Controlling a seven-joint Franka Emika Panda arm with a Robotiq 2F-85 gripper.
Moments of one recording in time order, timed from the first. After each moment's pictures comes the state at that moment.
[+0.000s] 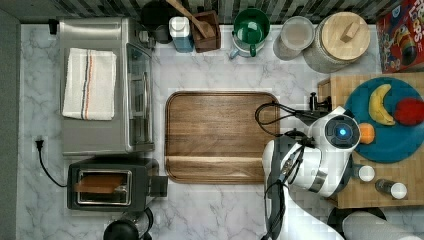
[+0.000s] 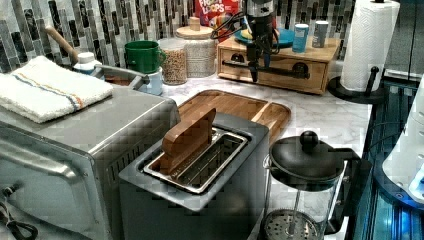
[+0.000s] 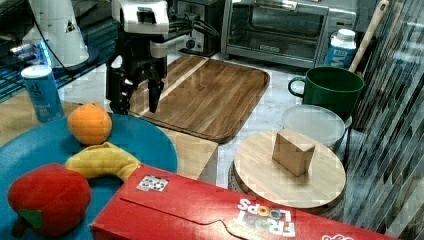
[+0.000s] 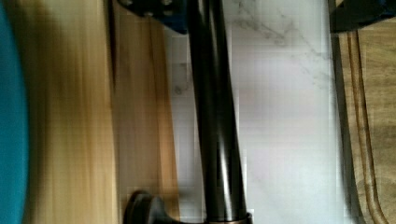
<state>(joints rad) -0.28 0.23 -0.17 -2.26 -0.14 0.90 -1.07</state>
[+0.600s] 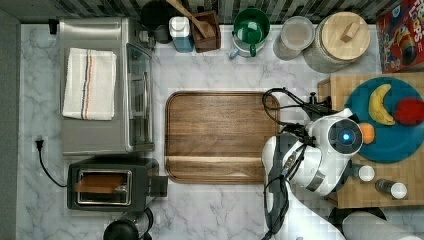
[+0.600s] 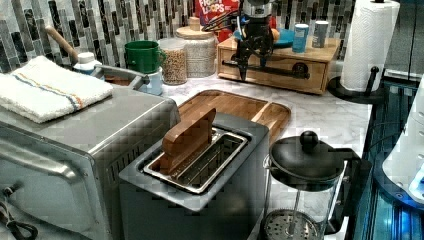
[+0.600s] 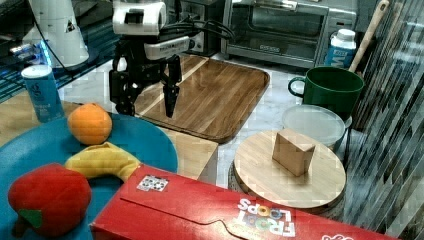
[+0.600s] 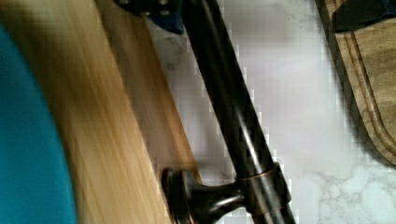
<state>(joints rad) -0.28 0.25 -0.16 -2.27 -0.03 1.00 -0.92</state>
